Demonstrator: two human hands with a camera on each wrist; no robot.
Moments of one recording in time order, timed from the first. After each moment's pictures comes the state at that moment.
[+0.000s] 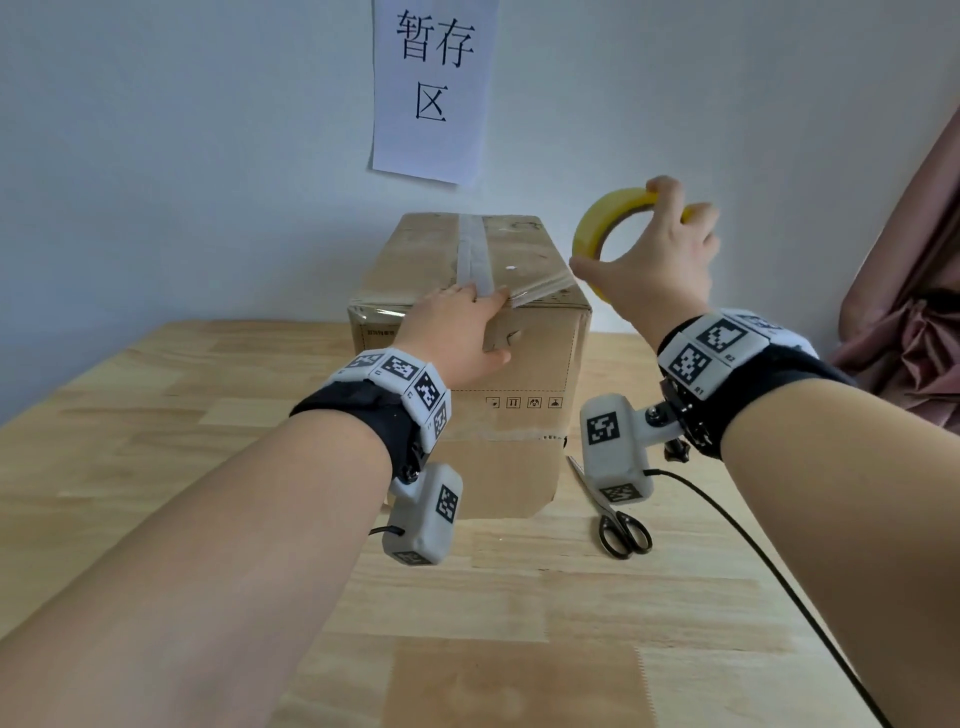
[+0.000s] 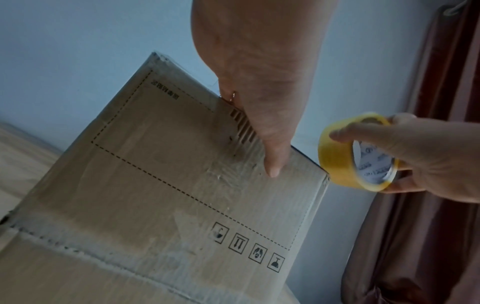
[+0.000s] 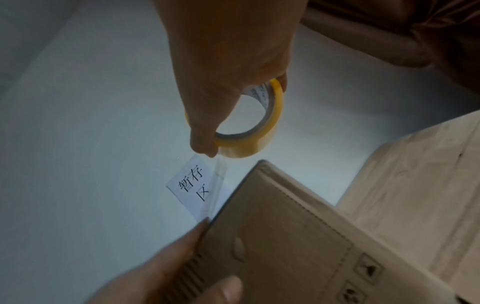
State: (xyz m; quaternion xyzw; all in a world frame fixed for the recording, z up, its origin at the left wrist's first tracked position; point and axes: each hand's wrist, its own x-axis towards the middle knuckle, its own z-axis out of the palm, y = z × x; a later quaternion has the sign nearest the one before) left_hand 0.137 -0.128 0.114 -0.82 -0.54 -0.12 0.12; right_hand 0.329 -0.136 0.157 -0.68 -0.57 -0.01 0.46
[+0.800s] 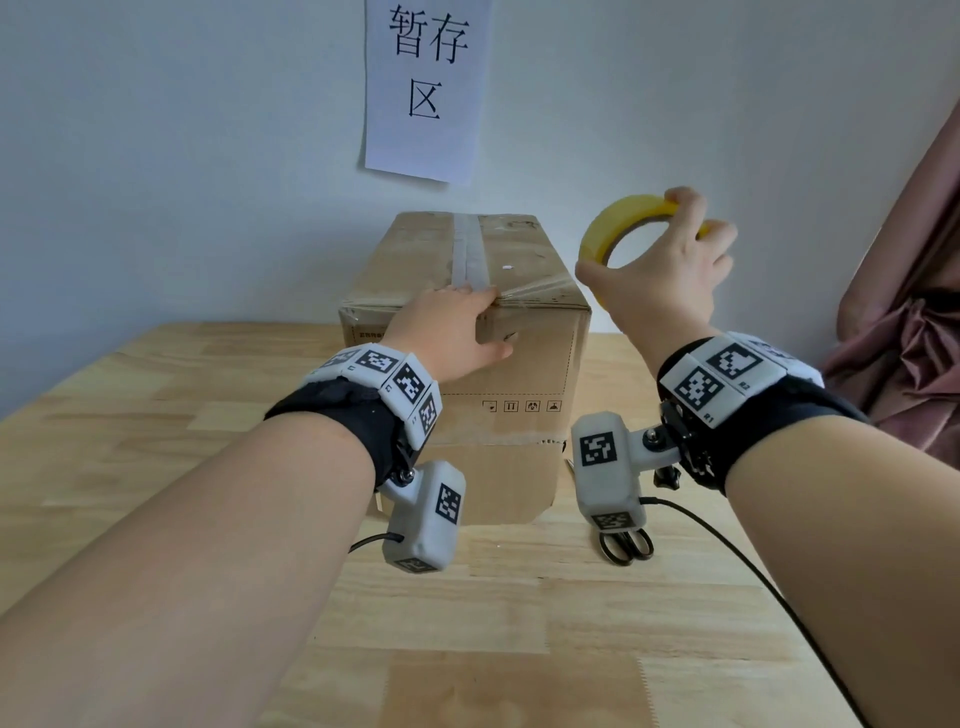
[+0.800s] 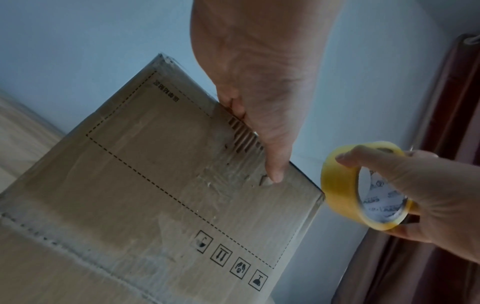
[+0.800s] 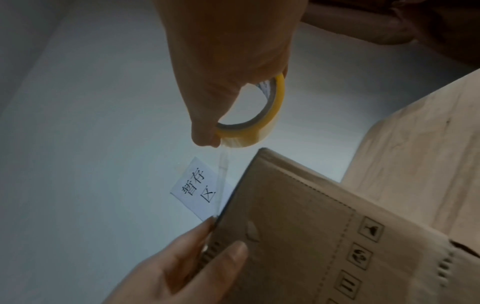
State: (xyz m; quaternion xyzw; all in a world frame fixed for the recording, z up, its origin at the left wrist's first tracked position) left_hand 0.134 -0.124 0.119 -0.83 -0.53 -0.13 0.06; right_hand 0.328 -0.137 0.145 -0.70 -0.51 0.01 0.51
